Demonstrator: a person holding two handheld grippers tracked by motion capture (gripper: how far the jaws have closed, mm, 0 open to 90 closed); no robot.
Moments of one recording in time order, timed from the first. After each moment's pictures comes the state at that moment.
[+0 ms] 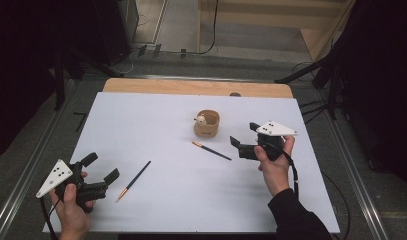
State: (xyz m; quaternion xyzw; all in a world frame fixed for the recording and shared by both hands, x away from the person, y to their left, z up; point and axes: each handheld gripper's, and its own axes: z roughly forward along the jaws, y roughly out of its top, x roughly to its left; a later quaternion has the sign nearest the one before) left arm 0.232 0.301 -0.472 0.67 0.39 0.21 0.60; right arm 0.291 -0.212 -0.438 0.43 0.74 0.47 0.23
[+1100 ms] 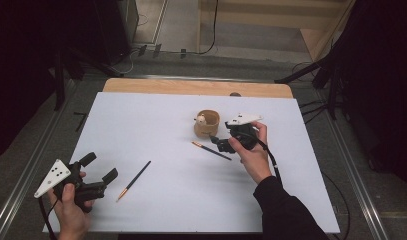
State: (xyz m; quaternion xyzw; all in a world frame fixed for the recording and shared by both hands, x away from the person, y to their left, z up) left arm 0.233 0.304 -0.472 0.67 0.39 0.21 0.60; right arm 0.335 -0.161 -0.449 0.40 0.80 0.41 0.18
